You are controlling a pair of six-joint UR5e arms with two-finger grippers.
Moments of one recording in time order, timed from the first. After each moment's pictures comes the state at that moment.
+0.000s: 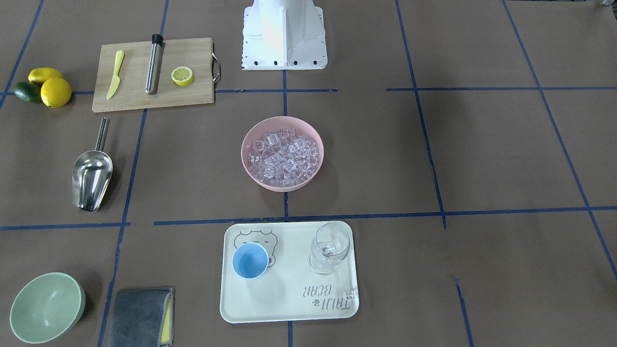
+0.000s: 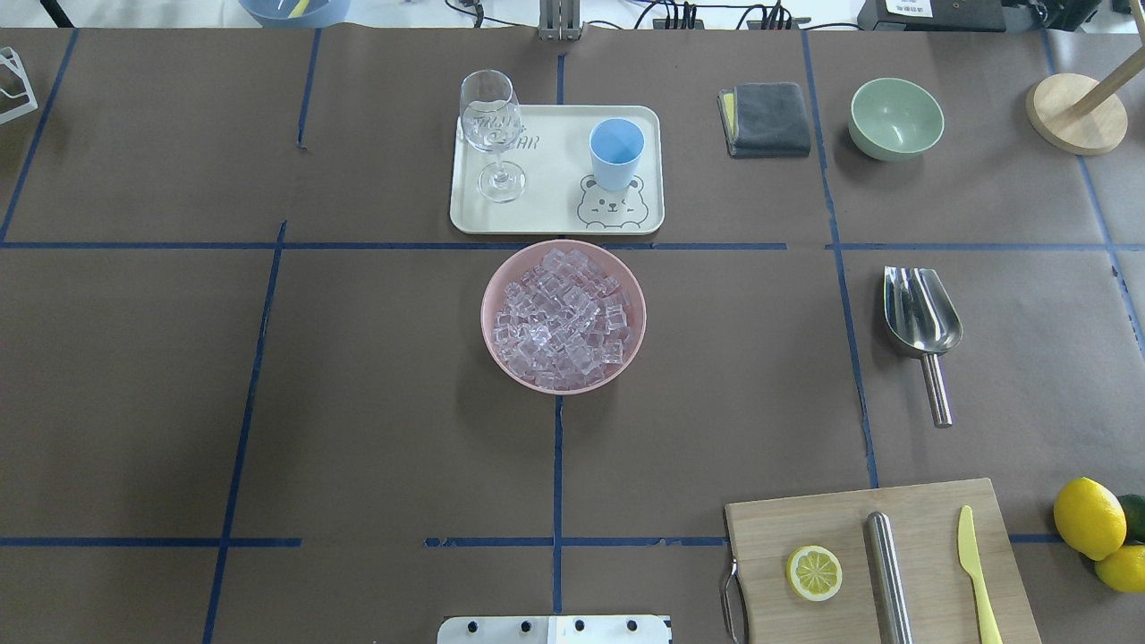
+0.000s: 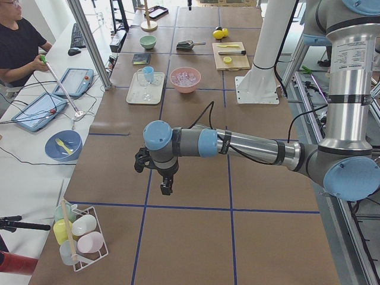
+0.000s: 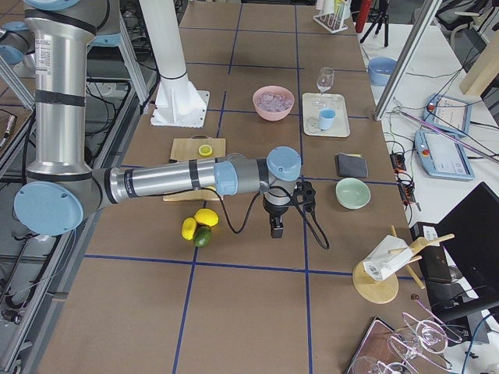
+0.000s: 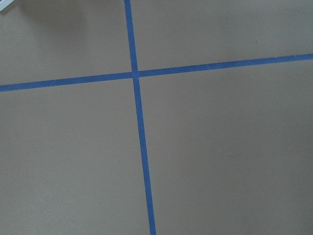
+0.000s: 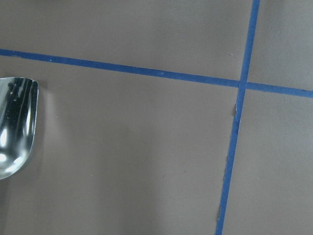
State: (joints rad) left arm -1.54 -1.54 -1.78 -1.38 -2.41 0.11; right arm 1.43 -1.65 1.82 -1.61 2.37 0.06
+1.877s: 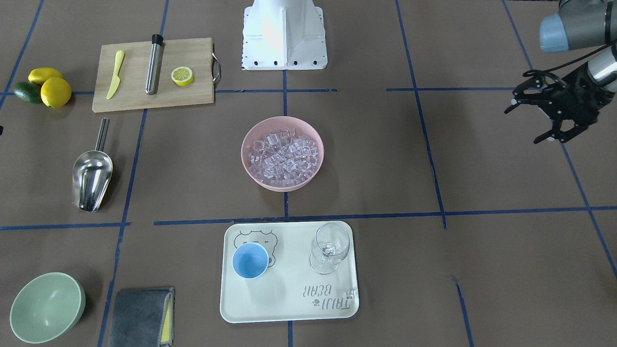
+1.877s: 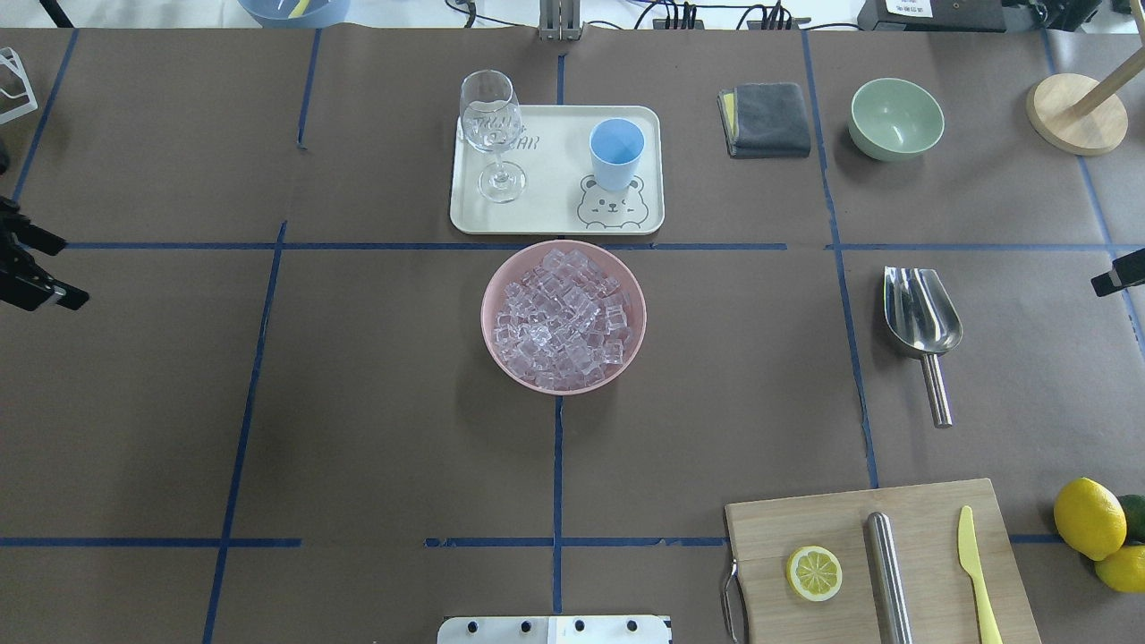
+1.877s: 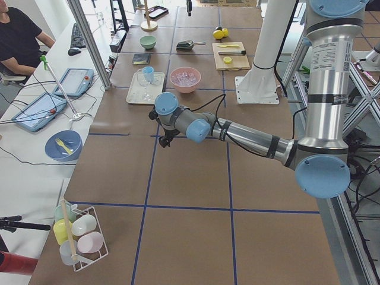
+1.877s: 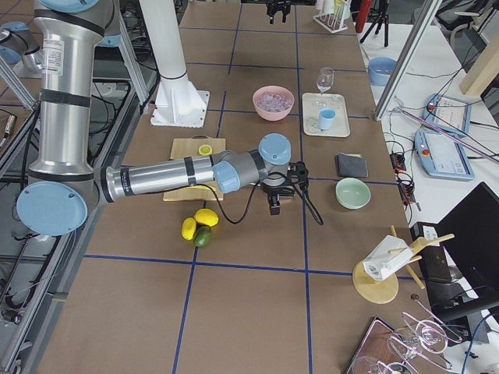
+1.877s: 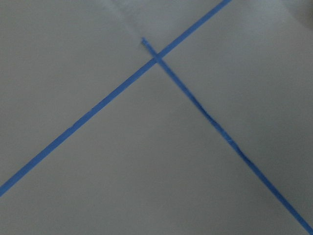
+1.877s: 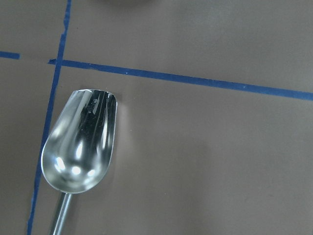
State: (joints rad) left arm -1.12 -1.60 -1.84 -2.00 -2.51 0.14; right arm 1.27 -1.70 1.86 -1.29 2.43 0.37
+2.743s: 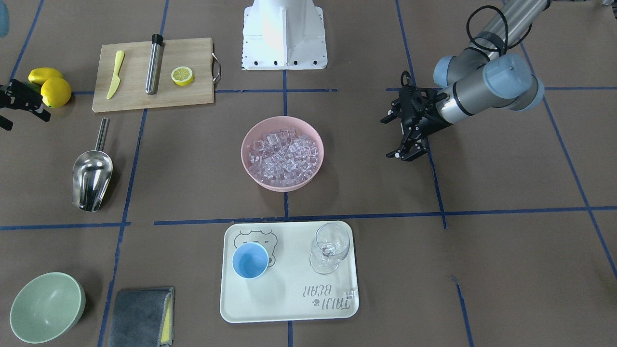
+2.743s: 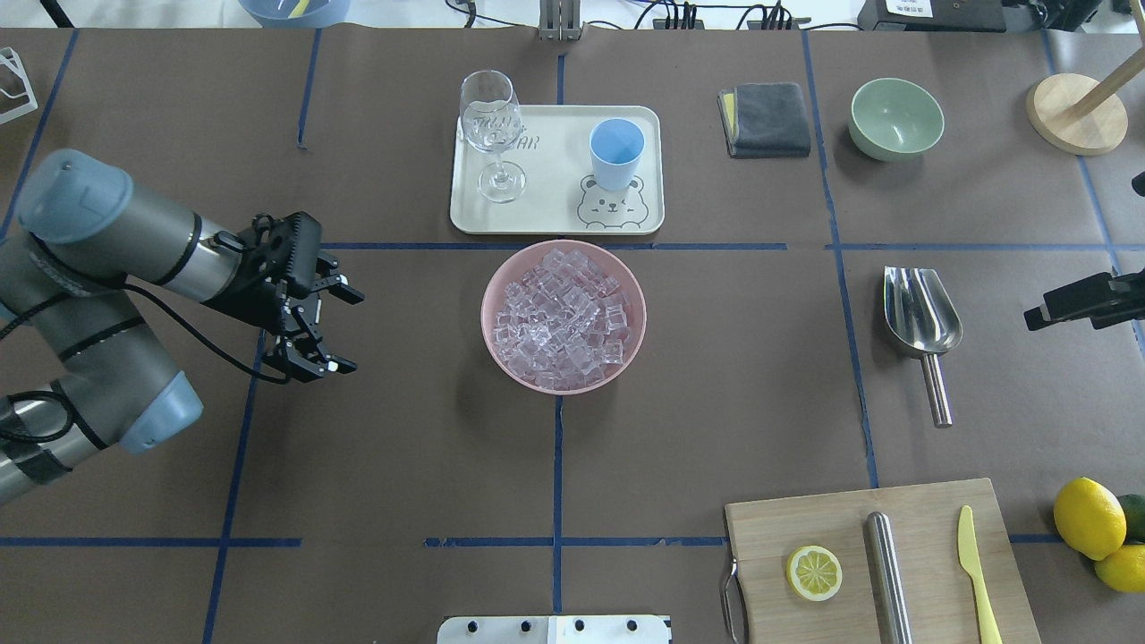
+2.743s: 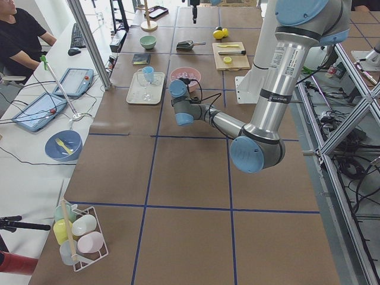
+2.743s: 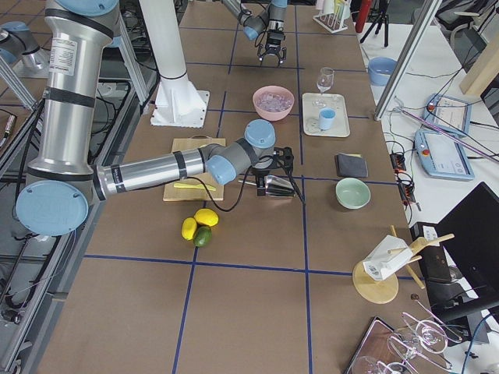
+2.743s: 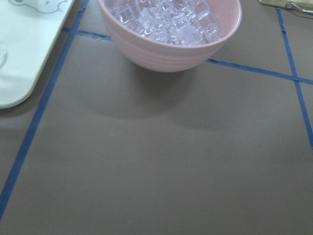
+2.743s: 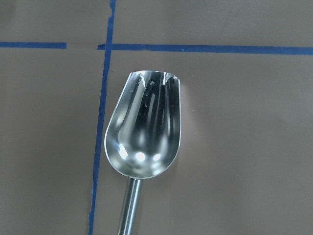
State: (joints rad) left arm -0.73 -1.90 -1.56 -2.50 -2.33 0.14; right arm 1.12 -1.75 1.97 -1.17 2.40 0.66
